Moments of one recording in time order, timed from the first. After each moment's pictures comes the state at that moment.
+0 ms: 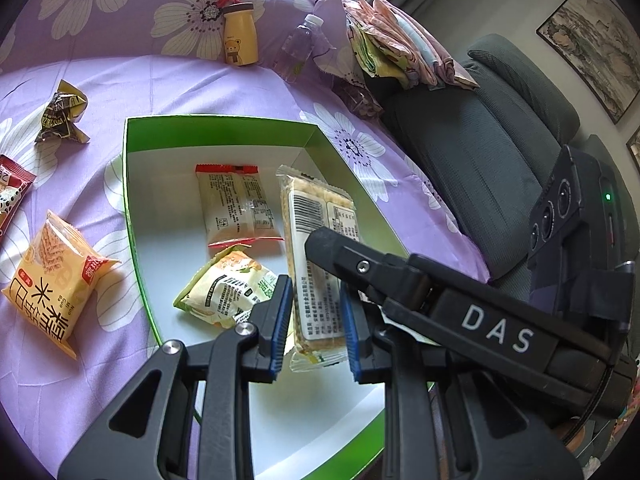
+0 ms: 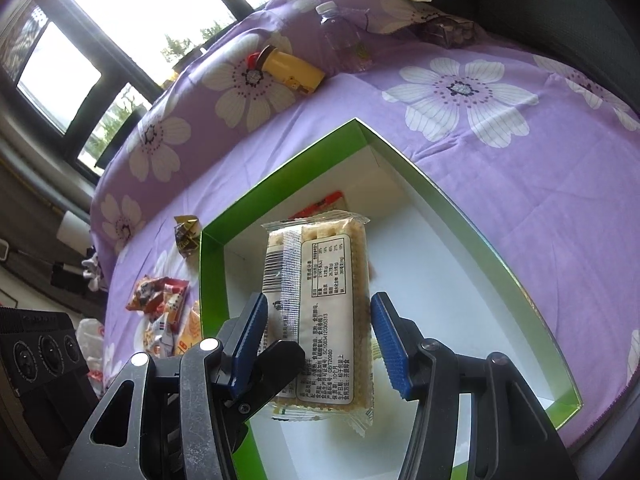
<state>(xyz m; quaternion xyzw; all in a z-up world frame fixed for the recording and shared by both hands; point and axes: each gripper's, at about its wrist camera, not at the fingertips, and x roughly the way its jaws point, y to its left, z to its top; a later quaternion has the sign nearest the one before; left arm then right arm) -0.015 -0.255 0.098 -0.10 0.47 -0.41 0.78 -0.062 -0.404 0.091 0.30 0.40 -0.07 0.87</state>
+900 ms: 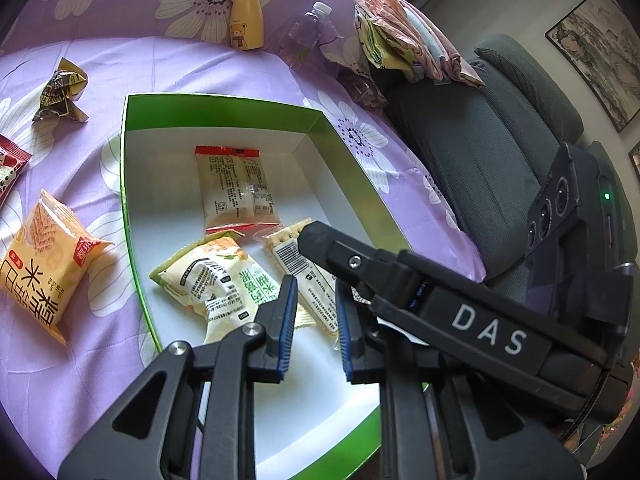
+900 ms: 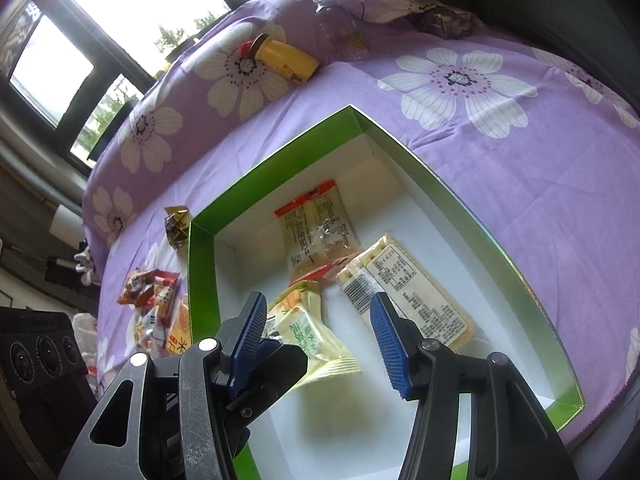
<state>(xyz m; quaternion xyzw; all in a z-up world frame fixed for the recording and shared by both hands) -0.013 -0.255 0.091 -0.11 0.49 -0.41 0.76 -0.058 -0.403 0.086 0.29 0.41 -0.07 0.86</state>
